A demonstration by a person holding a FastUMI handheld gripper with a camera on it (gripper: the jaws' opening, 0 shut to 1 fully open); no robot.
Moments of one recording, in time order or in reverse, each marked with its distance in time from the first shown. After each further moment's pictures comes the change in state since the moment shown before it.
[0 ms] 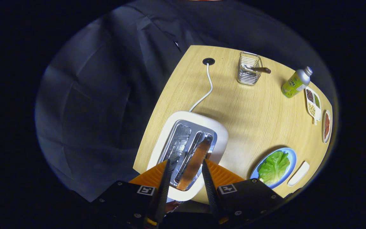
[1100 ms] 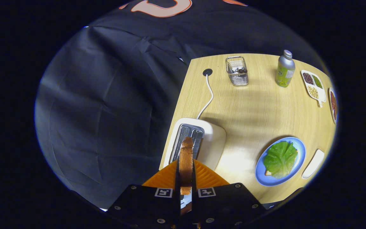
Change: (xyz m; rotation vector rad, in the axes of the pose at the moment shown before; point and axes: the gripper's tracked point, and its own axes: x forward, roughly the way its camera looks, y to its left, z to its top) arm -0.105 -0.043 -0.007 0.139 -0.150 0.295
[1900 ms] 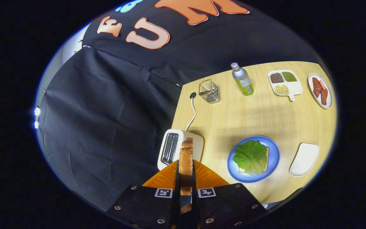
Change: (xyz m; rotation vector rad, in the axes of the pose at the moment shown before) arm -0.120 -0.105 -0.020 0.087 -0.203 0.072
